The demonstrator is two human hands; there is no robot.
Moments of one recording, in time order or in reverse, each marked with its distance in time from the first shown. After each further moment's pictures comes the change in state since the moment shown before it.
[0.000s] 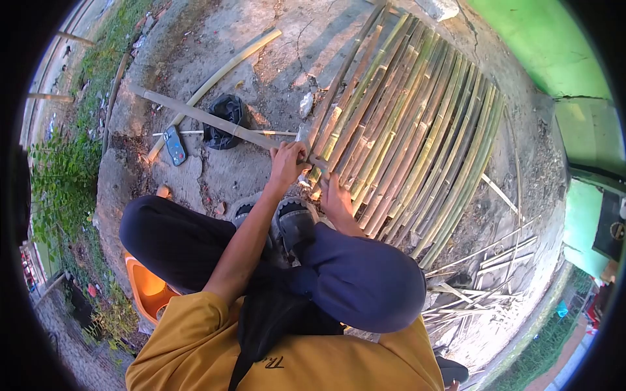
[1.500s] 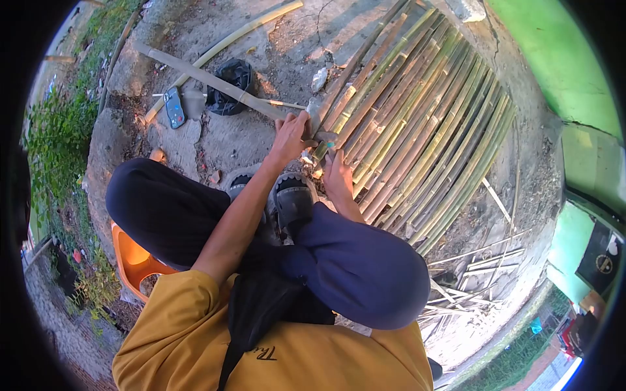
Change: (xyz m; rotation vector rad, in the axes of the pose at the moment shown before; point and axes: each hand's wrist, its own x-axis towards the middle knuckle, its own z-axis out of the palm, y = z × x) left_hand -0.001 -0.011 -0.002 -0.098 0.011 0.034; right_hand 0.010 -0.009 0.005 -0.046 0.129 -0.213
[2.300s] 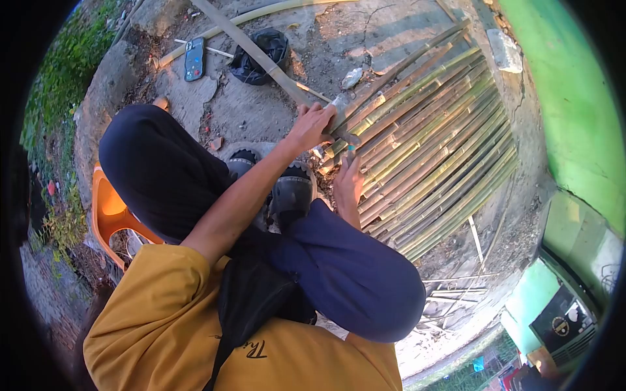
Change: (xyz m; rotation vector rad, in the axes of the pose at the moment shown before) left_hand -0.004 -0.011 0.008 0.037 0.048 0.025; right_hand 0.001 0.000 -0.005 -0.073 -0.100 0.149
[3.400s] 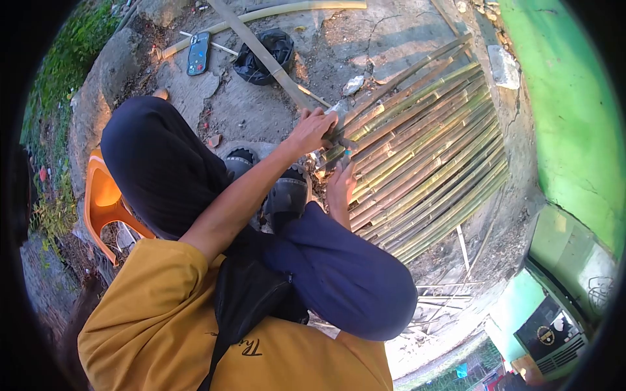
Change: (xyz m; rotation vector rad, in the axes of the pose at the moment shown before) left_hand 0.004 0.007 -0.012 -0.077 -0.059 -0.044; right_hand 0.003 0.005 0.014 -0.112 -0.001 -0.004
